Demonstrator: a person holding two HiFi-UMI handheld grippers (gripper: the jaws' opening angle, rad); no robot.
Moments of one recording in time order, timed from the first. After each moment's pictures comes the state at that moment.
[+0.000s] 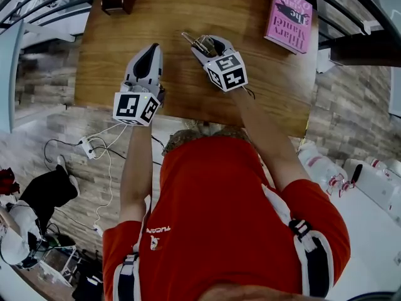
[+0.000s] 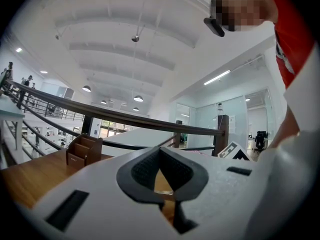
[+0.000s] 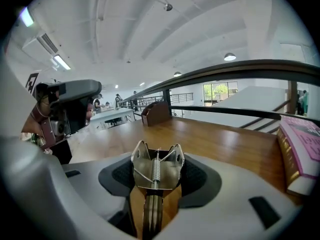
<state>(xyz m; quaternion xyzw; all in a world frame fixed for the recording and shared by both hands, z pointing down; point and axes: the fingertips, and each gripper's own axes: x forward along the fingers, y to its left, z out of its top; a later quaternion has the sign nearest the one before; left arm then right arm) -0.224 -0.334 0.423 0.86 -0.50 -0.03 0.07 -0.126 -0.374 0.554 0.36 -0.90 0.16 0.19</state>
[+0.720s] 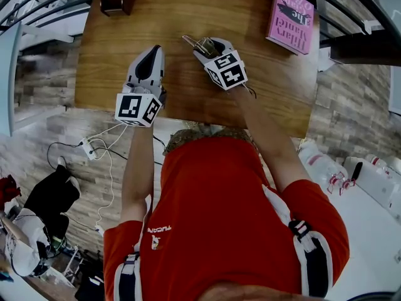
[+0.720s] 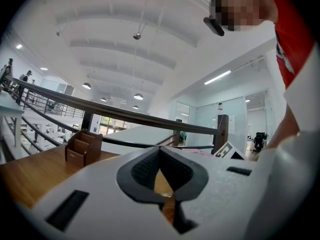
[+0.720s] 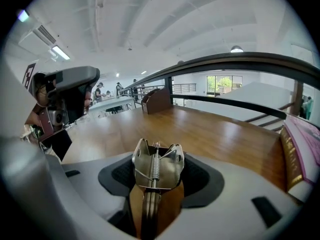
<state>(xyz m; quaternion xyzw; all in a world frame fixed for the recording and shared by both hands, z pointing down) -0.227 -0.340 0.436 0.86 -0.50 -0.02 0.09 -0.127 -0.375 0.583 0.34 -0.89 0.17 0.26</state>
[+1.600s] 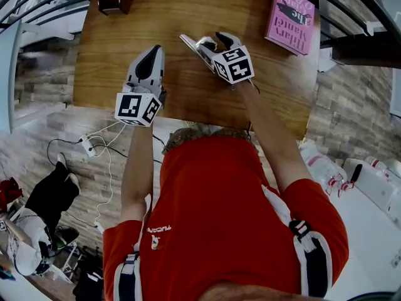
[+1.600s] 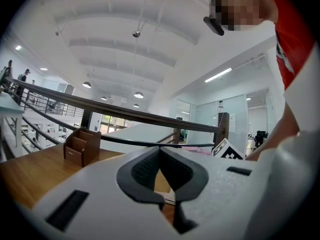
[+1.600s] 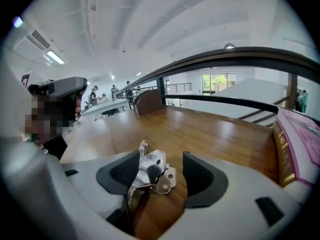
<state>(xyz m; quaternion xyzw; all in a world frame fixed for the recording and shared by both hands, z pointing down) -0.216 -0.342 0.441 0.86 -0.50 -0.01 0.09 -0.094 -0.395 0.584 0.36 -0.88 0.19 0.25</state>
